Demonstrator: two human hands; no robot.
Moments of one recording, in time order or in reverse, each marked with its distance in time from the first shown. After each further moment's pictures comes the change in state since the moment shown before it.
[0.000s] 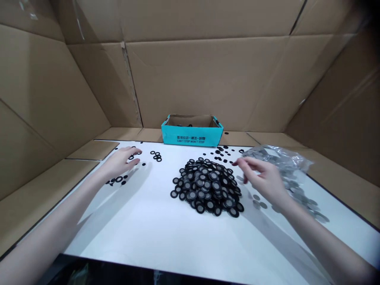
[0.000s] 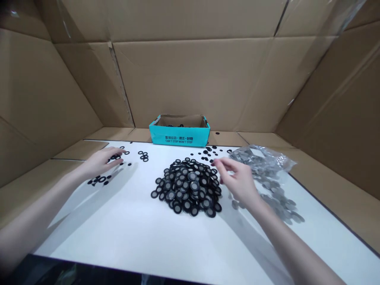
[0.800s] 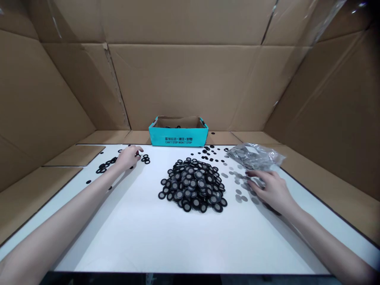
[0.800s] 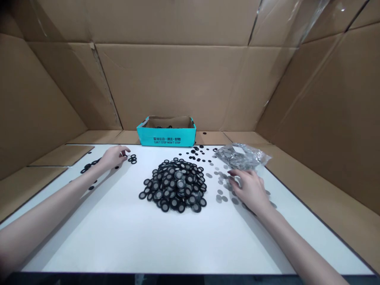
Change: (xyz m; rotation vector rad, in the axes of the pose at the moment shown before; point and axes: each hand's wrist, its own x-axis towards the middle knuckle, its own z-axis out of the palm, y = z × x) left_hand 0.080 0.001 0.056 0.082 0.039 -0.088; right_hand -0.027 0.110 -0.048 -0.590 0.010 0.014
